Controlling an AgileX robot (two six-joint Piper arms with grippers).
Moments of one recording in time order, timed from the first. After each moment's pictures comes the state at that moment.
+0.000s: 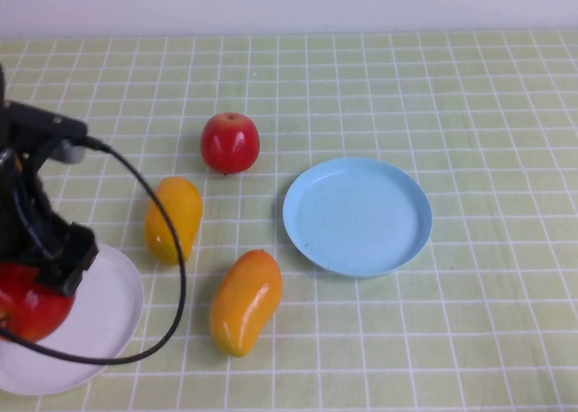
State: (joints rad) right arm 0.01 -0.01 0.03 0.02 0.35 0.00; left arm -0.29 1.44 -1.18 0.16 1.23 0.04
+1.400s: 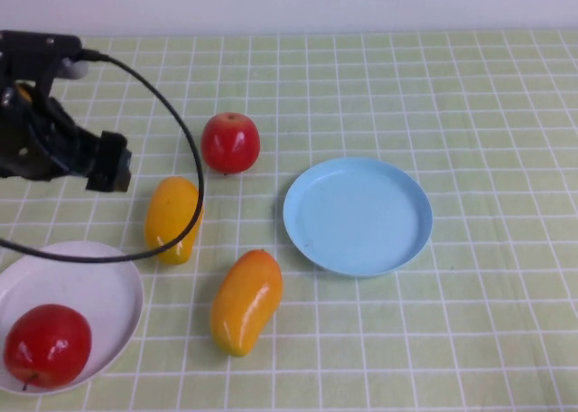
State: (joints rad) right arm 0.01 -0.01 0.03 0.02 0.35 0.00; left arm -0.21 1.50 -1.25 -0.02 0.93 0.06
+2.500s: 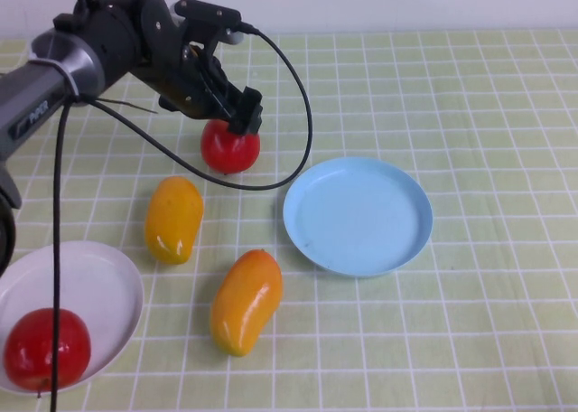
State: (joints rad) right arm 0.01 -0.01 0.03 0.02 0.35 0.00; left arm -0.34 2.14 -1.89 -0.20 0.79 0.32
